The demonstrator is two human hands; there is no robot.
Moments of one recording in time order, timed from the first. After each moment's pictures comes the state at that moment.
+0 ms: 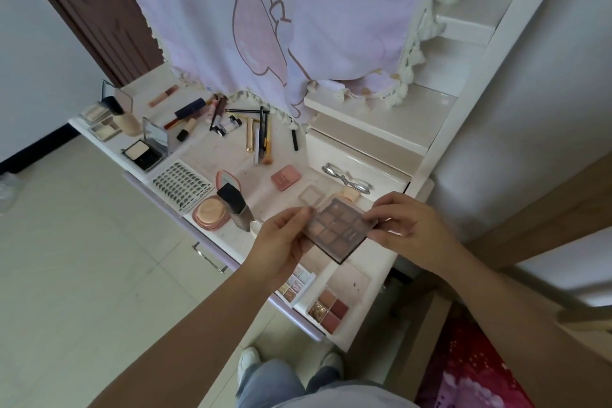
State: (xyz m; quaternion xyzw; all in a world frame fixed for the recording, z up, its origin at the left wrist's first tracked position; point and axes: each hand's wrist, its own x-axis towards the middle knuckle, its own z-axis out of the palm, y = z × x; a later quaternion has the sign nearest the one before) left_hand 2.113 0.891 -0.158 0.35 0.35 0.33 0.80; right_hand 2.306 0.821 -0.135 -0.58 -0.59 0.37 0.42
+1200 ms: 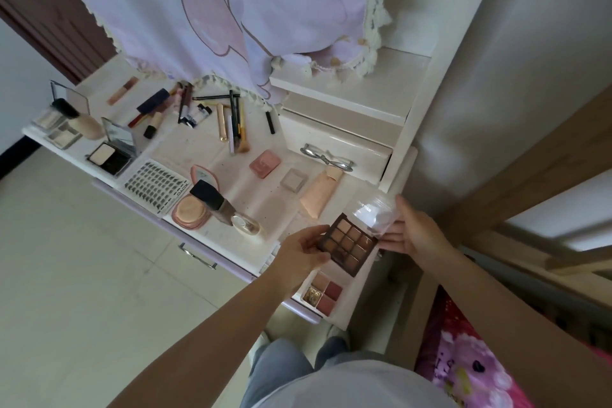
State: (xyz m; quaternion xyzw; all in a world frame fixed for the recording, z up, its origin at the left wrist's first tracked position) left_hand 2.133 0.875 -0.215 0.50 0.48 0.10 0.72; right_hand 2.325 0.809 -0.205 -0.68 -0.07 0.57 0.46
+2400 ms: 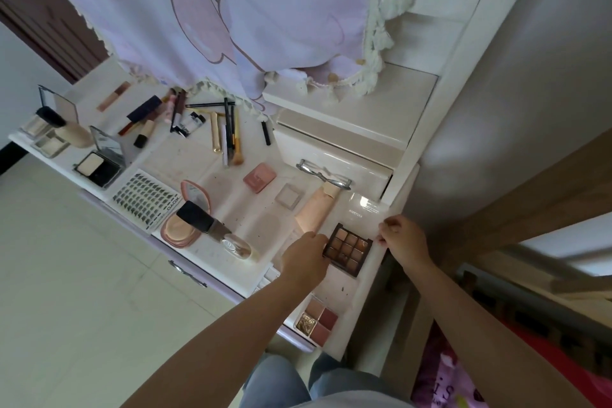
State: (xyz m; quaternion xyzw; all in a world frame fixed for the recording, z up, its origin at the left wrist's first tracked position) left_hand 2.181 0.904 -0.247 0.84 0.47 -0.10 0.26; right_hand 2.344 0.846 -0.263 -0.83 -0.22 0.39 0.34
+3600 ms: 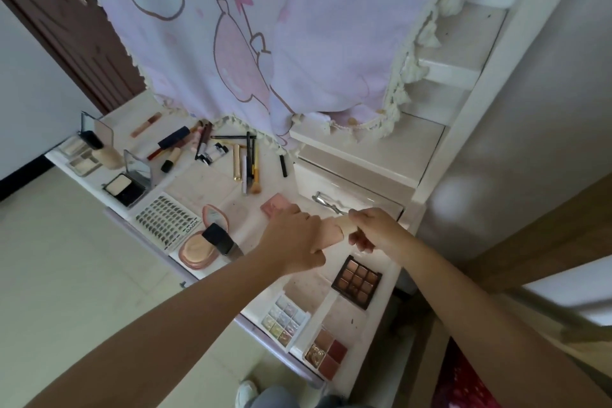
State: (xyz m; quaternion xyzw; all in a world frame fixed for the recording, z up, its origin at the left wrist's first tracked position) left_hand 2.156 0.966 -0.164 0.95 0.32 -0.03 0.05; right_hand 2.316 0.908 -0.167 -0.71 -0.34 0.52 0.32
